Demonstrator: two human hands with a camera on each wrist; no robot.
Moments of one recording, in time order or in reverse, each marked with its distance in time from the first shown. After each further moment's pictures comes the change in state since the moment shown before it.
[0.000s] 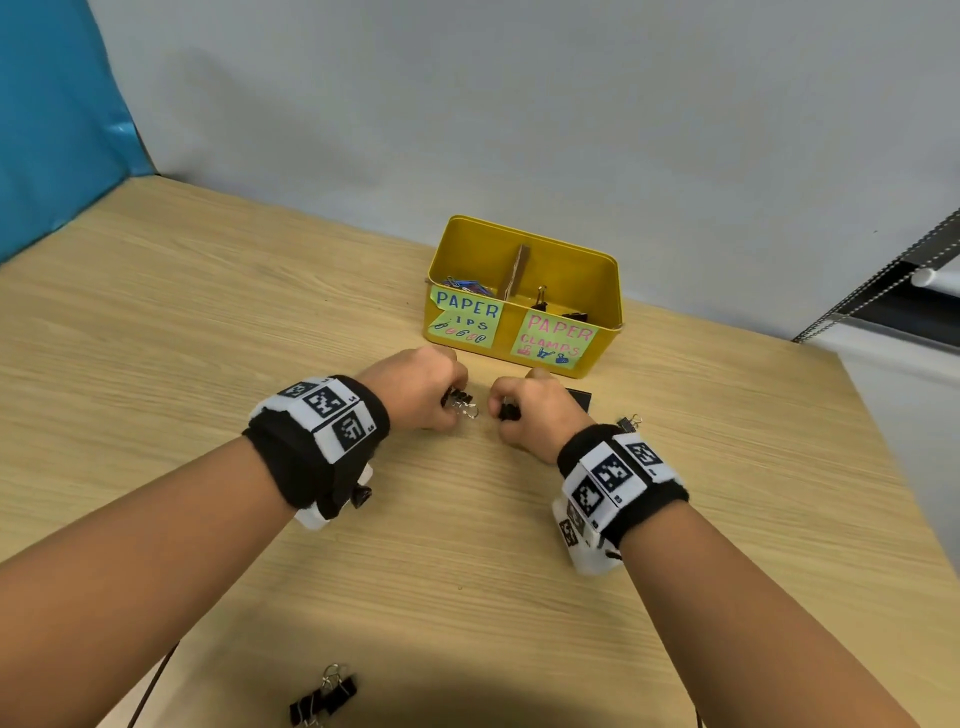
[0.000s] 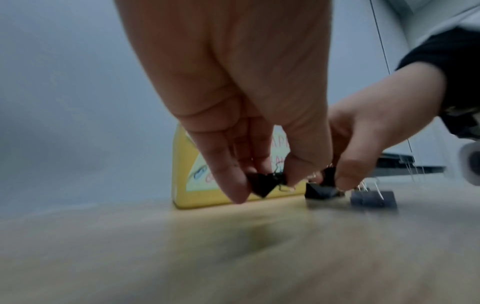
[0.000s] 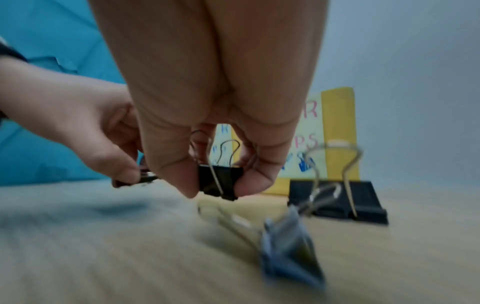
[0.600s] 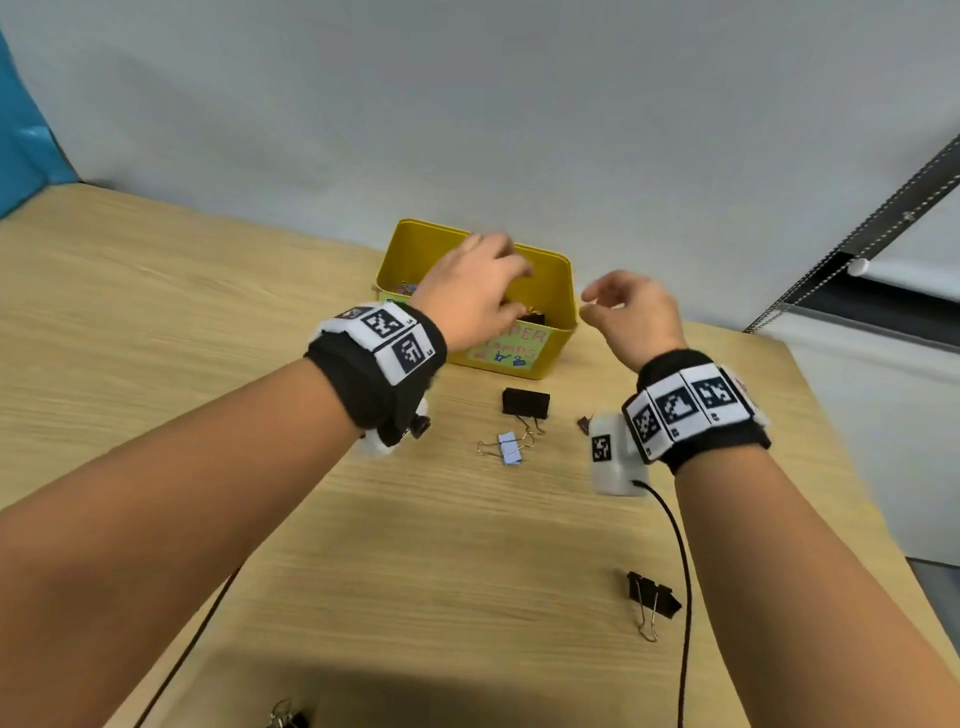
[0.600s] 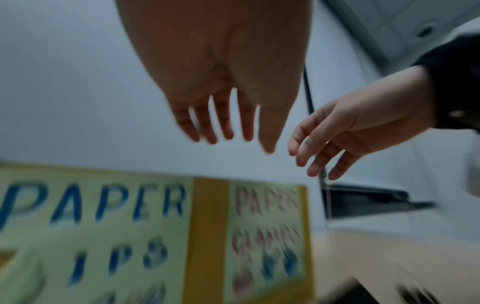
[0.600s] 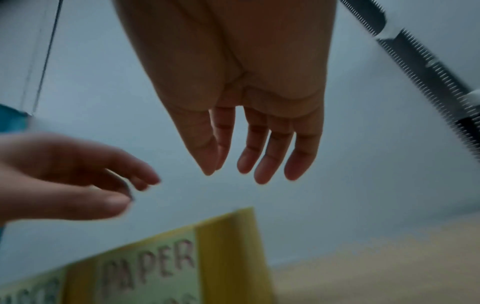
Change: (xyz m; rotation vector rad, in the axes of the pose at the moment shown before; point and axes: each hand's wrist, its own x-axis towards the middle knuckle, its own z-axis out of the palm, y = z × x) left_hand 0.073 0.061 -0.054 -0.007 0.379 0.131; right_hand 0.008 0.067 -0.100 0.292 0.541 0.279
